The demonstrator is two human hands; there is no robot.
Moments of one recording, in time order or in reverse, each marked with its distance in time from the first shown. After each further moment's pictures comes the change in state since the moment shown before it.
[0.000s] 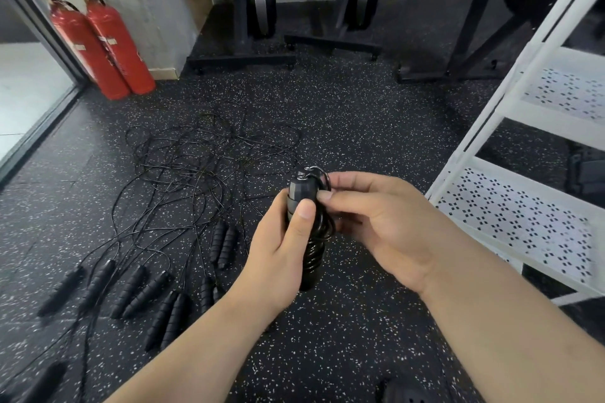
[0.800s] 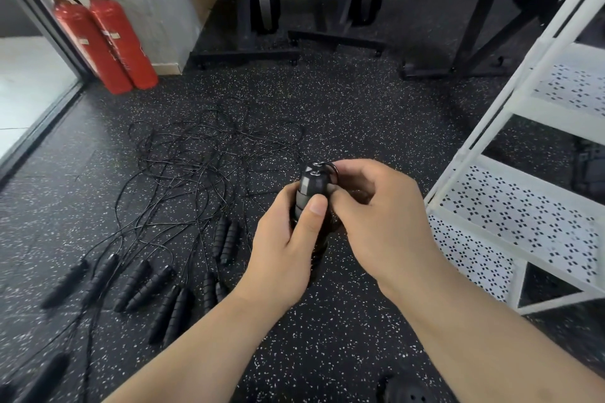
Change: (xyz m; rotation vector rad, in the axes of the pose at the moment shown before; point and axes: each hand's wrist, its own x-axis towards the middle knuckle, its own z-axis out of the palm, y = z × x) left_hand -0.001 0.003 0.001 0.118 0.063 -0.003; right_hand -0.004 0.016 0.023 -0.546 0.392 -0.351
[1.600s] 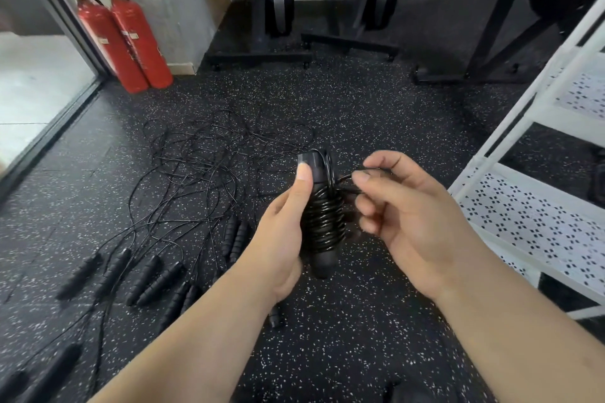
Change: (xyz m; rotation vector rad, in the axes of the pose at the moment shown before) left_hand 0.018 0.011 -0.012 -0.580 -0.086 -0.420; right_hand 0.007 -0.007 -0.016 0.684 -0.263 0.228
